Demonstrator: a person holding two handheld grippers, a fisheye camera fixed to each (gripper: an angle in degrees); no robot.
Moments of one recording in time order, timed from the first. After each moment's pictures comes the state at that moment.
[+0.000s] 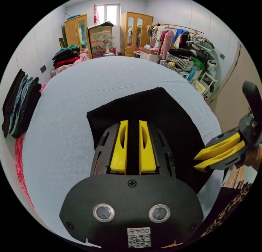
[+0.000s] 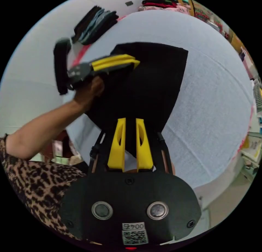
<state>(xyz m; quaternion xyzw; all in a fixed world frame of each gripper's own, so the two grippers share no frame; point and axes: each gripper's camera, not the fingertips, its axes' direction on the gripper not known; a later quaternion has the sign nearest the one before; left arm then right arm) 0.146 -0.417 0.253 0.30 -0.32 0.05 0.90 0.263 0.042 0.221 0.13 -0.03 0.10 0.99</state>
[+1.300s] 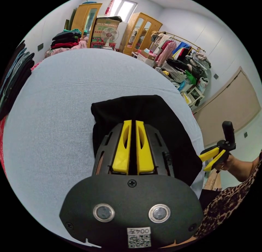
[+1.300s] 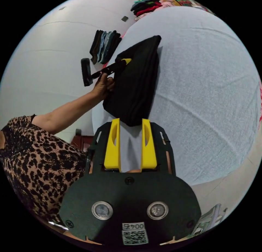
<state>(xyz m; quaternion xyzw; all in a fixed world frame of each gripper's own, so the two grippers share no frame) 0.082 -0.433 0.241 0.32 -0.18 0.01 0.93 0.428 0.174 0.356 0.20 -0.16 0.09 0.96</state>
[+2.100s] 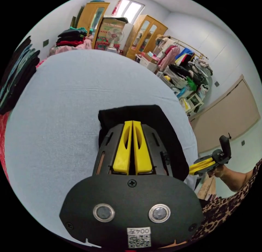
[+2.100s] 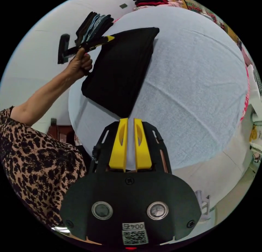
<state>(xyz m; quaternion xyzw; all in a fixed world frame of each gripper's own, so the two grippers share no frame) 0.053 -0.377 0.185 0.35 -0.17 -0.02 0.92 0.432 0.182 0.412 0.13 -0.03 0.11 0.99</state>
